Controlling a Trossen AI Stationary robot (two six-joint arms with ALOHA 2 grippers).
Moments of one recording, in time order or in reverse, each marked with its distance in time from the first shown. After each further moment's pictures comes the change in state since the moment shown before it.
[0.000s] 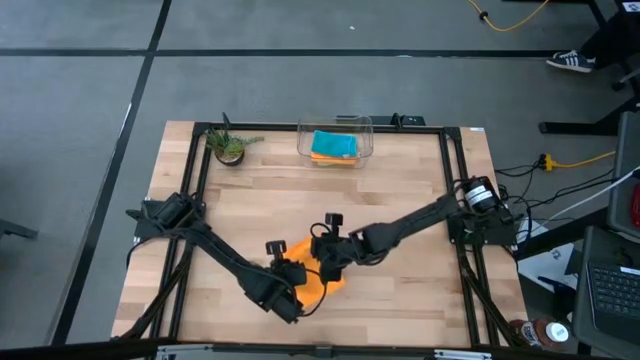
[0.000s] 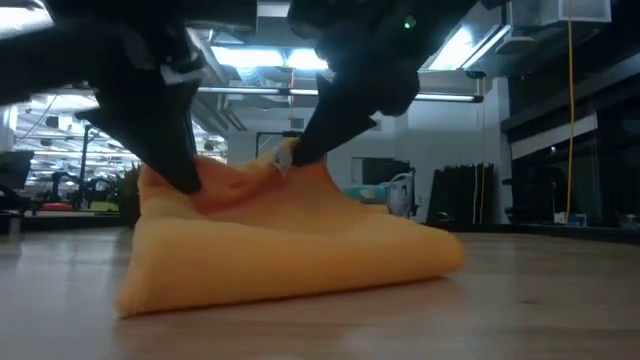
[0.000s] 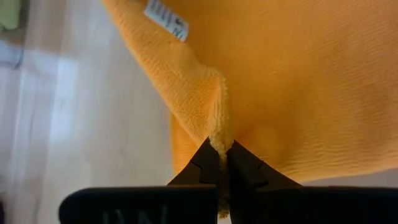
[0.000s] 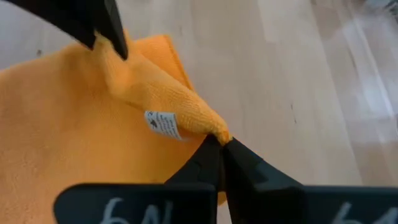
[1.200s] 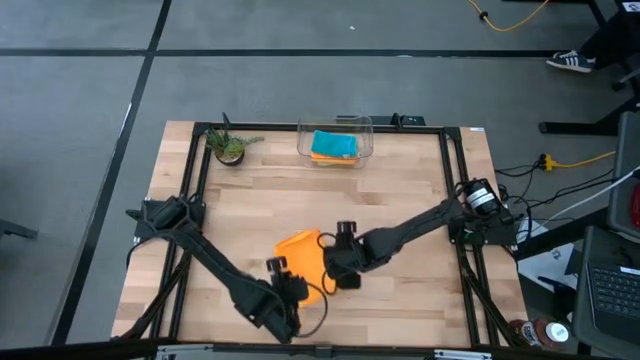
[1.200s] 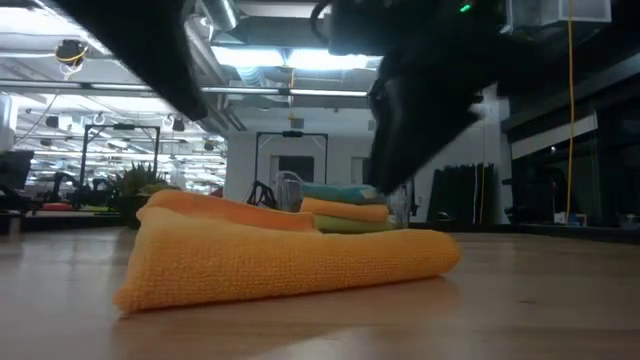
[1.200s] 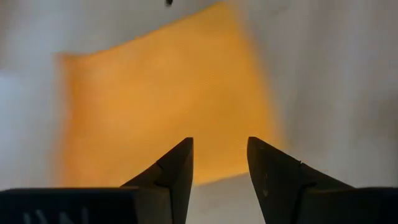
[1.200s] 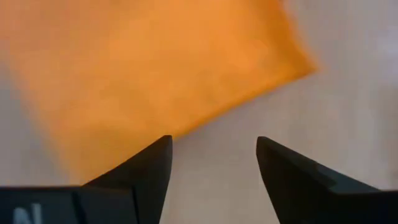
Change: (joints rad) left arm -0.081 0.000 0.139 0.072 0.035 -0.114; right arm 0.056 -0.002 0.072 -0.391 -0.159 0.102
